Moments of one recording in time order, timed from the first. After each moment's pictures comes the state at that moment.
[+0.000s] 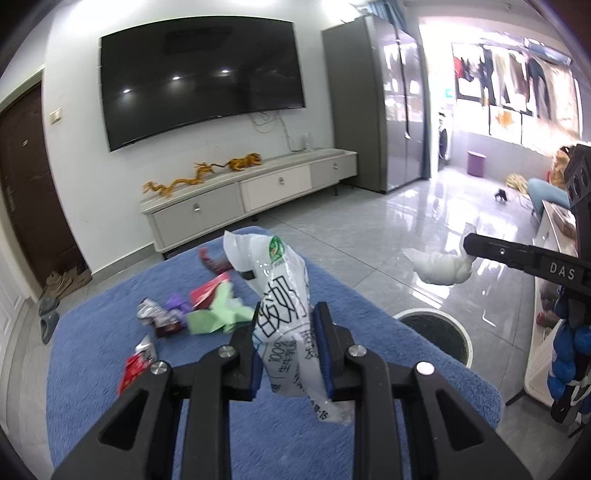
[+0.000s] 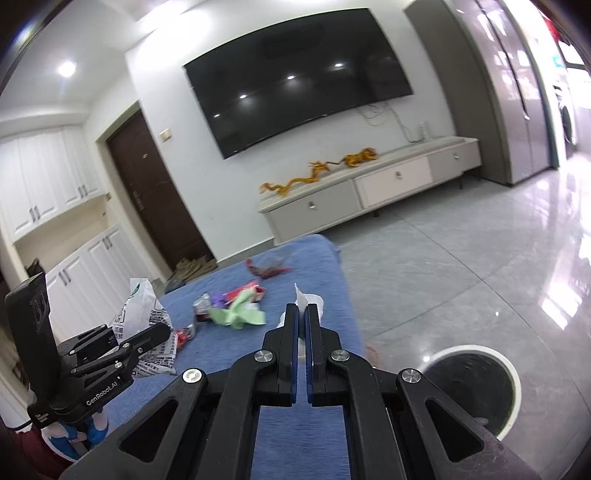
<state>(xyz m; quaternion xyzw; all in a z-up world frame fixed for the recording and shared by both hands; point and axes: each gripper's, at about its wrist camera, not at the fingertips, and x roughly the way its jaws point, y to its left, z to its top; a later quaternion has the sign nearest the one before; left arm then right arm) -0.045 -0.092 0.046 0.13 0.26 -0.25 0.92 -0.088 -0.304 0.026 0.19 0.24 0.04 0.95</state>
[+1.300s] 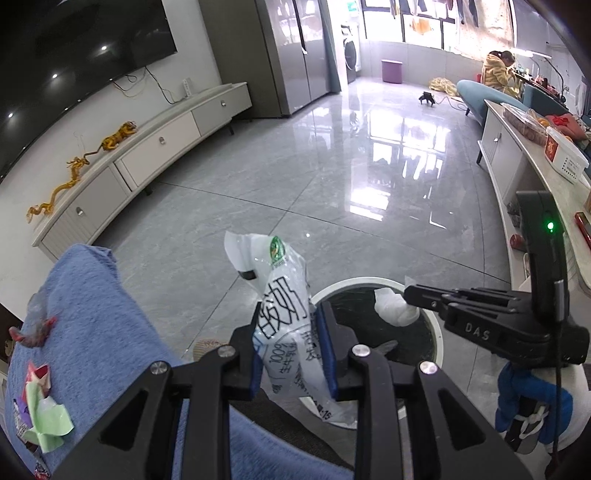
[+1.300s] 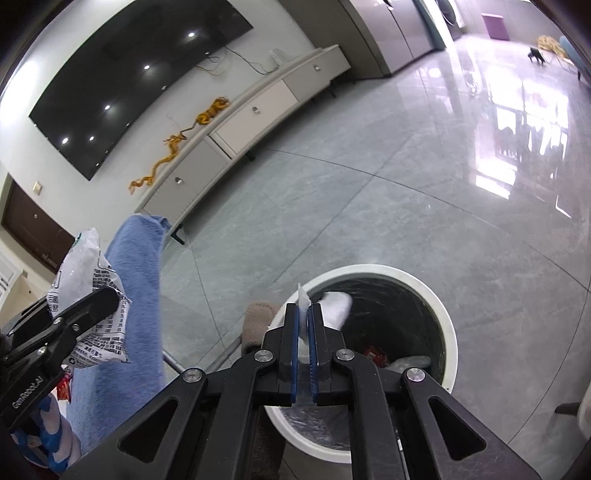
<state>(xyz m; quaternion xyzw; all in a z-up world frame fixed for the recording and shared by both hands) 0.023 -0.353 -0.063 0.26 0.36 -0.39 0.81 -0.044 -0.487 -0.157 0.35 0.36 -0.12 0.86</state>
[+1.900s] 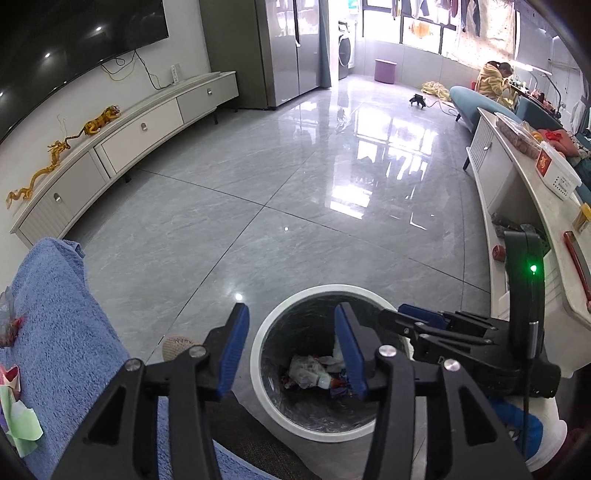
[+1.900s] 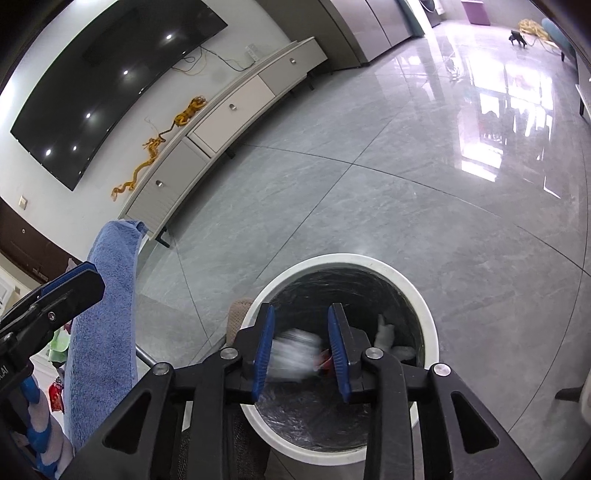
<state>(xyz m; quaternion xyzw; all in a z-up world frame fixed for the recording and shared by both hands) 0.028 -0.381 -0.070 0.23 0.39 -0.41 0.79 -0.052 -0.503 -0.180 0.37 0.37 -0.15 0.84</state>
